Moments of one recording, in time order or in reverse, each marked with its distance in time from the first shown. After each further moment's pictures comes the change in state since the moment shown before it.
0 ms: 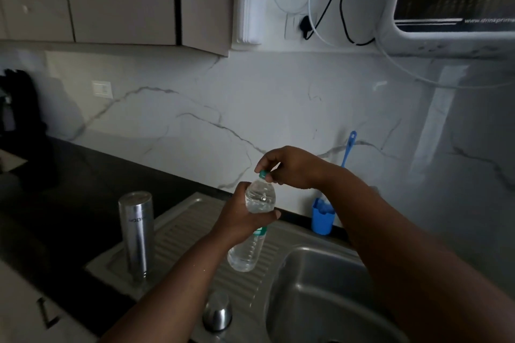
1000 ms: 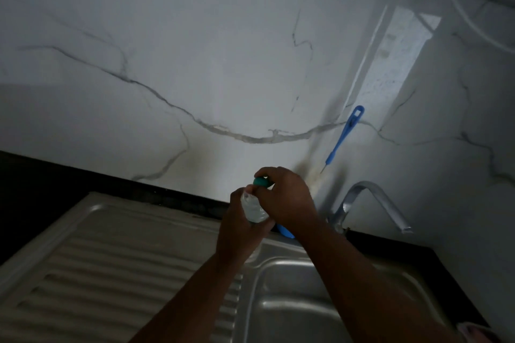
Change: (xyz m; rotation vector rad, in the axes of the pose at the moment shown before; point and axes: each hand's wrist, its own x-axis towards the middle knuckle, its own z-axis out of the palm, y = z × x) left_hand 0.175 -0.162 0.125 -0.172 -0.033 0.080; right_hand 0.116 0.176 0.084 -0.160 0.475 0.531
